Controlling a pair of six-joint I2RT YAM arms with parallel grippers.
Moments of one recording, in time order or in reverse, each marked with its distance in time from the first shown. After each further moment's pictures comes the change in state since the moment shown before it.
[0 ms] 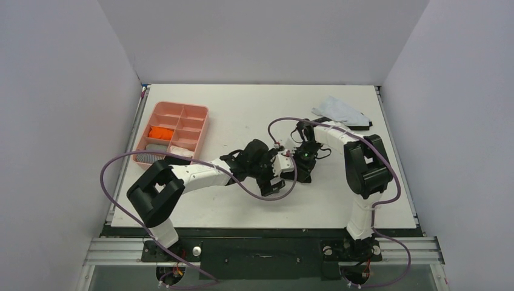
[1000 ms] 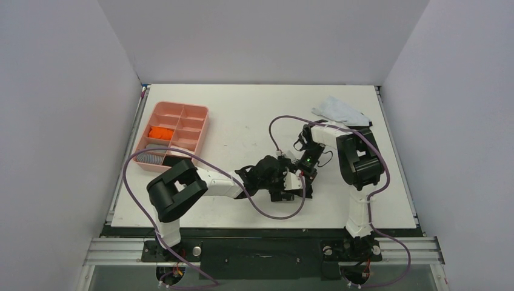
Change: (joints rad) left arm -0.149 0.146 -0.068 0.373 -0.220 0.208; right arm -0.025 0.125 0.024 -0.261 -0.190 -0.066
